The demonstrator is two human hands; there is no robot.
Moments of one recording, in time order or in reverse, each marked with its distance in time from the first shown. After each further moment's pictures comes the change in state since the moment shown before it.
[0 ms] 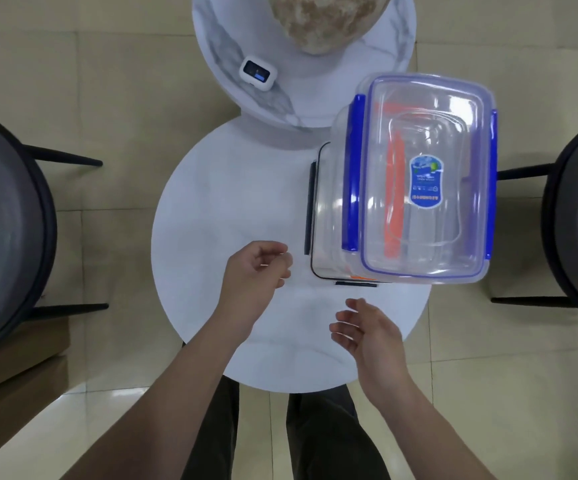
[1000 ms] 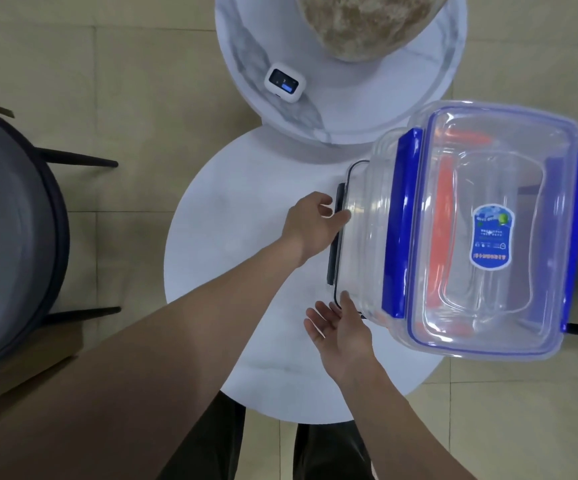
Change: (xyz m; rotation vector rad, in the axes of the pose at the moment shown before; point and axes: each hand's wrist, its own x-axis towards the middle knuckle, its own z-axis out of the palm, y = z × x) left_hand 0.143 0.037 0.055 0.318 -0.163 0.074; right_hand 0.055 0.000 0.091 0.321 0.020 0.372
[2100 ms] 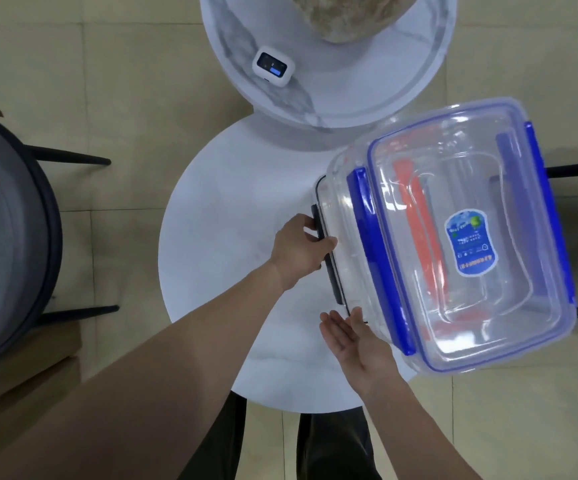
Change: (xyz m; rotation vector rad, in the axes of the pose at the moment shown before) left_hand -0.019 -0.048 0.011 -0.041 -0.037 -0.138; right_hand 0.013 0.007 -0.060 0.157 -0.115 -0.019
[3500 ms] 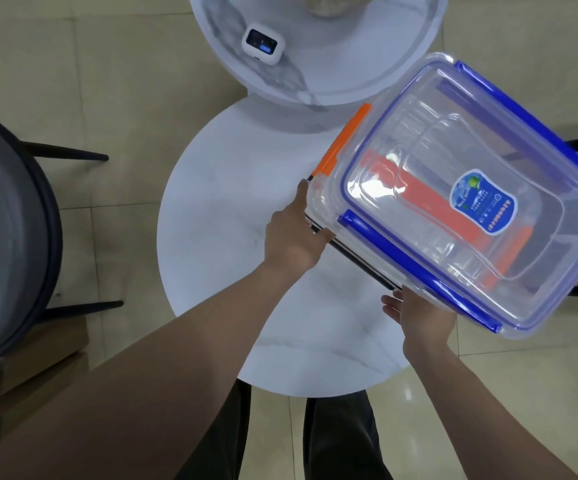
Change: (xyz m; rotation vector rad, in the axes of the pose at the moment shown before) left_hand -0.043 0.011 0.005 0.476 0.209 0.303; right_hand 0.011 -0.058 -0.034 -0.508 0.250 -0.256
